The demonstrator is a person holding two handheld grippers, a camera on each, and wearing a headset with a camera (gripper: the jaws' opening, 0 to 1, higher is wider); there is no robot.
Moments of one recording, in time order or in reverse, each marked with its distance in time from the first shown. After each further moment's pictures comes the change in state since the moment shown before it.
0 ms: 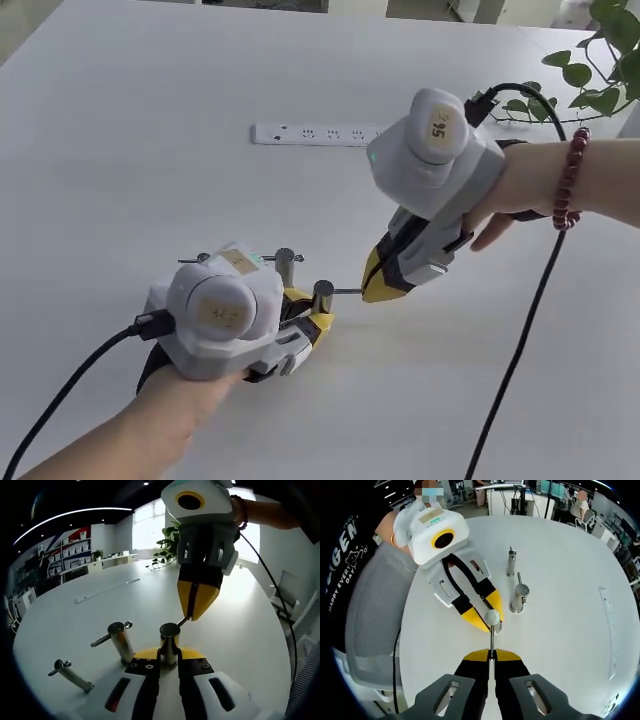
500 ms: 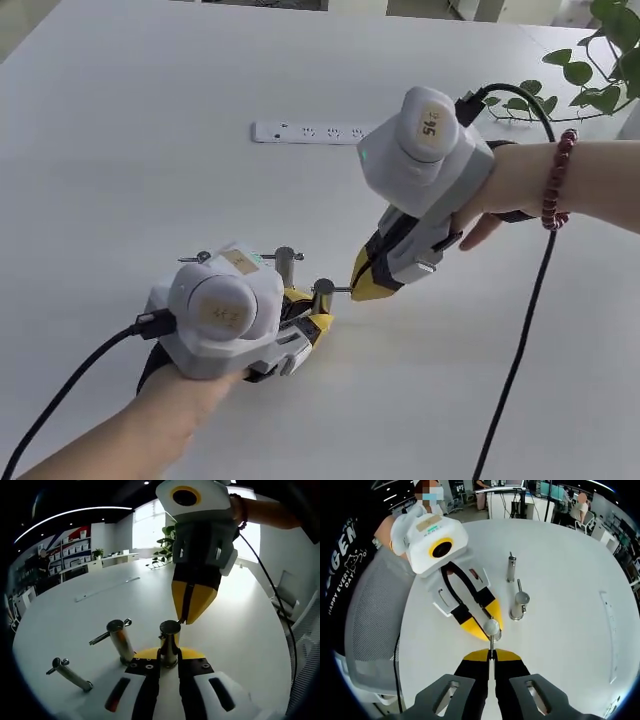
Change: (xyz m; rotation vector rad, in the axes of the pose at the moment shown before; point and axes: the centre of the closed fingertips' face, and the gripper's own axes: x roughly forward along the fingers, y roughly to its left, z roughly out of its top) left arm 0.002 0.000 -0.003 -0.003 0.008 0.000; right arm 0.000 0.001 0.015 0.003 -0.049 0.001
